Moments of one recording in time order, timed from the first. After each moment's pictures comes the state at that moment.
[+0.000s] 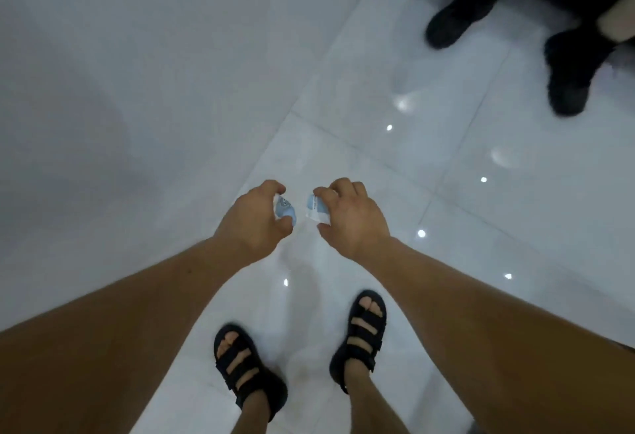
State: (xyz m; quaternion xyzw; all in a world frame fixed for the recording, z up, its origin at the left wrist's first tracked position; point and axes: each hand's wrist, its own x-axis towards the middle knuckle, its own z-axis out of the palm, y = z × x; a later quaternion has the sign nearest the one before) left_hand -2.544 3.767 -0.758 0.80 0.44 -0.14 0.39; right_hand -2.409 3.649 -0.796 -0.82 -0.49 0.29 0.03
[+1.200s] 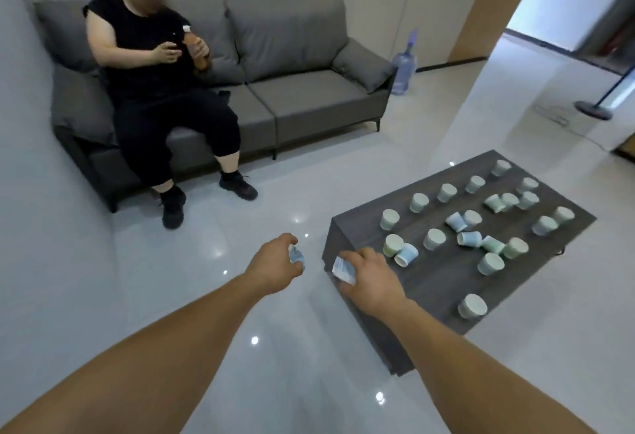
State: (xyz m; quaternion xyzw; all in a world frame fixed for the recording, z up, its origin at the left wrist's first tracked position) left_hand -2.588 3.451 -0.297 0.91 -0.08 -0.18 0.36; right_hand -2.656 3.251 -0.305 -0.98 0.04 0.09 0.16
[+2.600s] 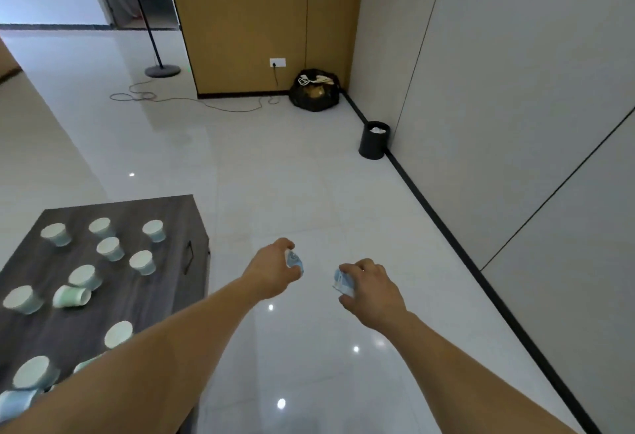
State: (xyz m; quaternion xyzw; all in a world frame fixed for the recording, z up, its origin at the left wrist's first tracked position) left_hand -2.861 2.466 -0.281 0.70 -0.62 -0.31 0.18; right_hand -3.084 2.476 -0.307 -0.78 0.60 -0.05 0.18
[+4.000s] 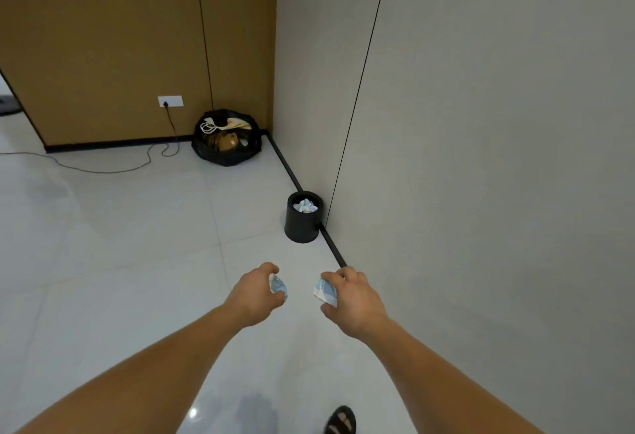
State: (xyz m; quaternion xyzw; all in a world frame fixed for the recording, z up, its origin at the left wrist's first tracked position) left_hand -3.093 1.607 -0.302 0.65 -0.66 -0.34 0.15; right_hand -3.305 1.635 -0.295 -0.74 0.66 -0.05 0.15
